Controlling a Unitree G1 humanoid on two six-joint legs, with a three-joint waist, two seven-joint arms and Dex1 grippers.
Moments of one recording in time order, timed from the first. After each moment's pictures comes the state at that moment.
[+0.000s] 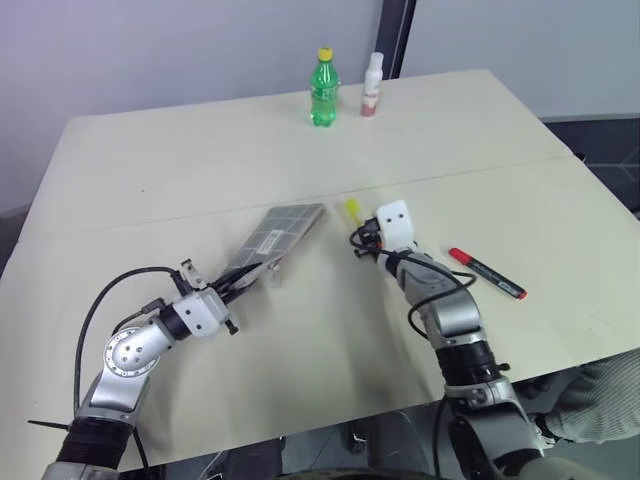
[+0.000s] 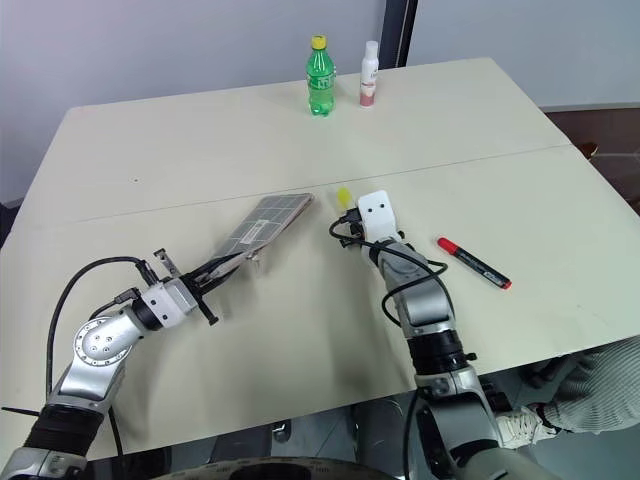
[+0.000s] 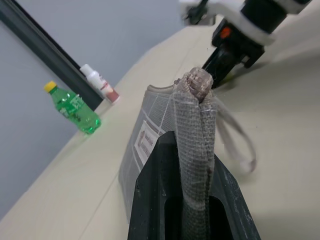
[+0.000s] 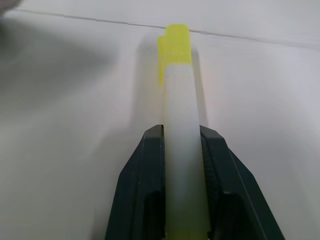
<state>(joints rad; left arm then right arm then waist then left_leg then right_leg) -0.03 0.56 -0.03 0.06 -0.07 -0.66 -0.65 -0.44 -0.18 0.09 0.04 0.04 0.55 0.25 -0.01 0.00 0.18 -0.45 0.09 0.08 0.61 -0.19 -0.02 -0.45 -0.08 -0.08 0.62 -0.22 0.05</state>
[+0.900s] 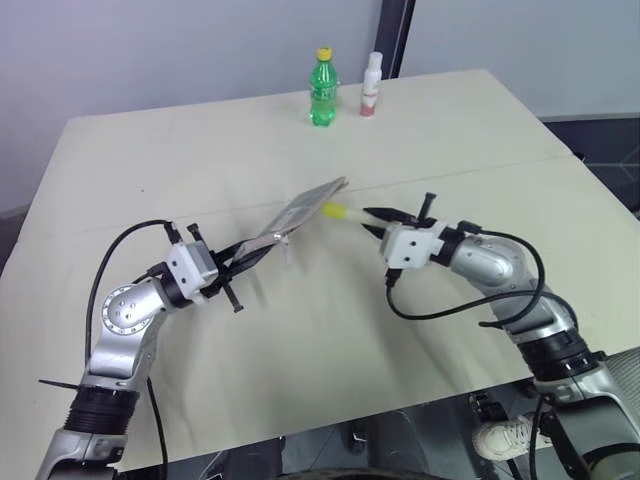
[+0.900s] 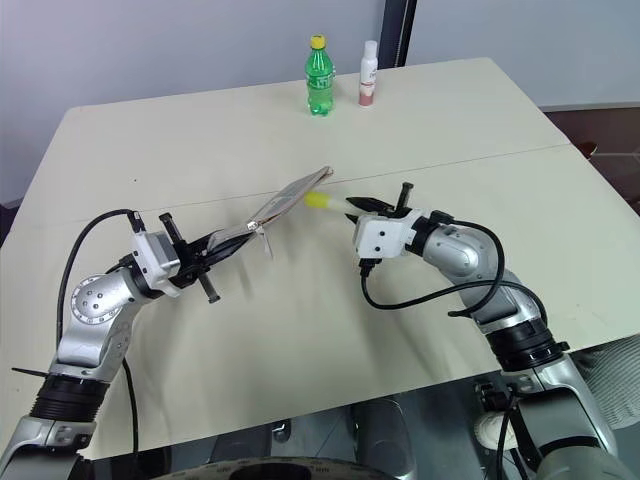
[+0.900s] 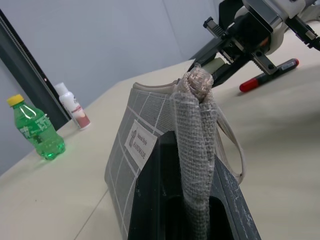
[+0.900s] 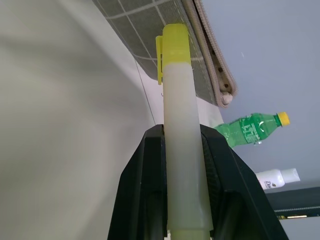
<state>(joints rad) -0.17 0.56 -0.01 -0.03 -0.38 -0.35 -0.89 -0.47 -0.65 0.22 0.00 -0.29 -0.27 0.59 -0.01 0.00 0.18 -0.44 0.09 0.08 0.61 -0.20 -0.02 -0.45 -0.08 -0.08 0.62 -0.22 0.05</state>
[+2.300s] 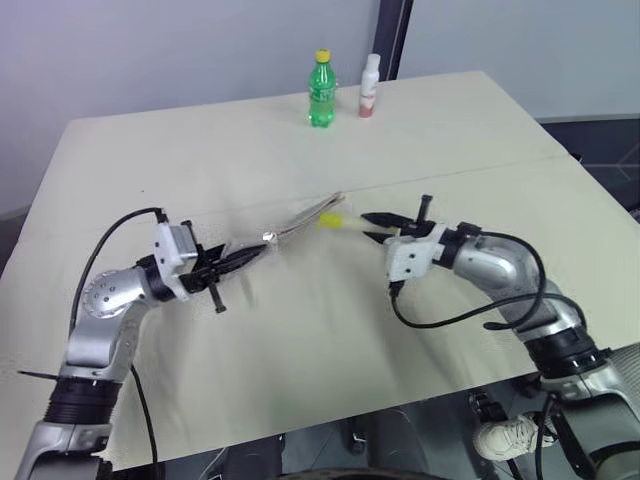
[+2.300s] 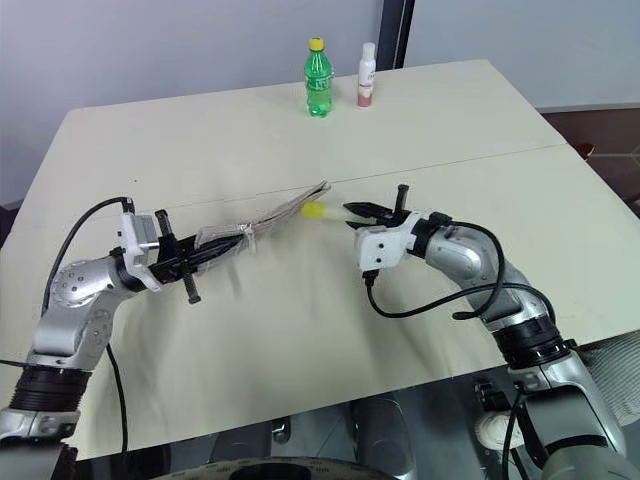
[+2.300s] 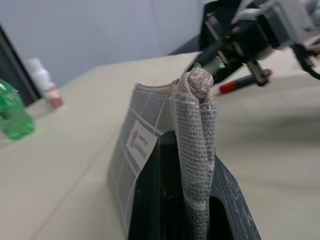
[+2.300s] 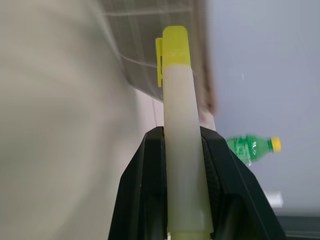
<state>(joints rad) -0.22 0.64 0.05 -0.01 -0.55 -0.09 -1.09 -0.48 -0.69 0.21 0.02 -0.31 -0.38 0.62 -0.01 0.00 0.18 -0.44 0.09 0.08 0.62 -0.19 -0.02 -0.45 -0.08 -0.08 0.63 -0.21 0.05</state>
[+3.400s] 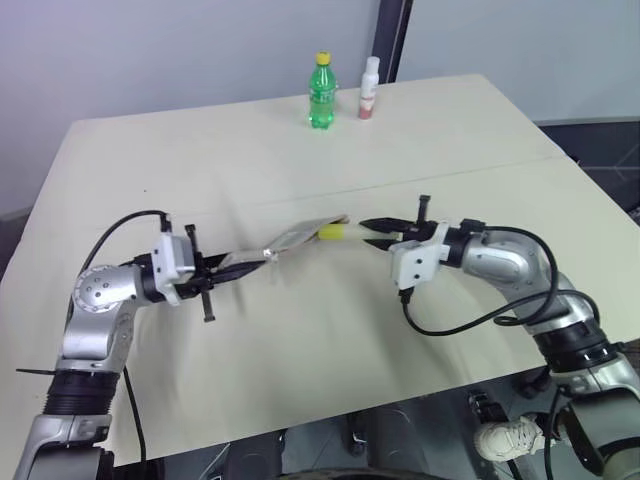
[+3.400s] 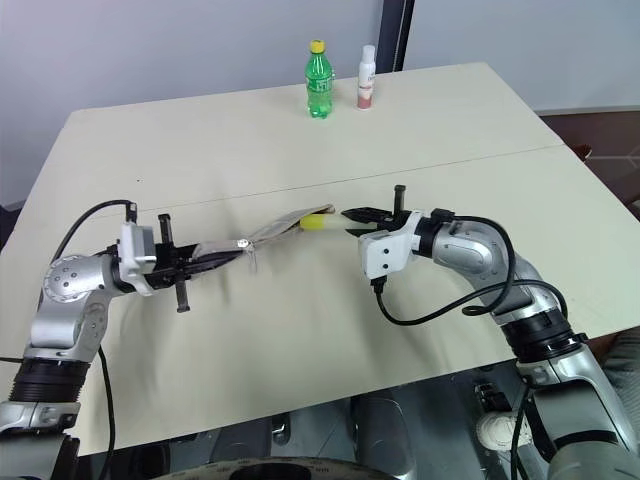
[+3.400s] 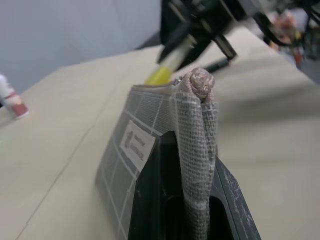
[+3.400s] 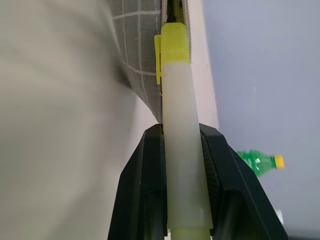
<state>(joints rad) -0.25 0.62 0.06 0.04 -0.44 -0.21 -1.29 -0.52 -0.73 0.26 0.03 -0.32 -0.47 0.74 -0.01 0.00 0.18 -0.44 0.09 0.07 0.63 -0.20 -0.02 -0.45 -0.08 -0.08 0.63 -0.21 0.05</state>
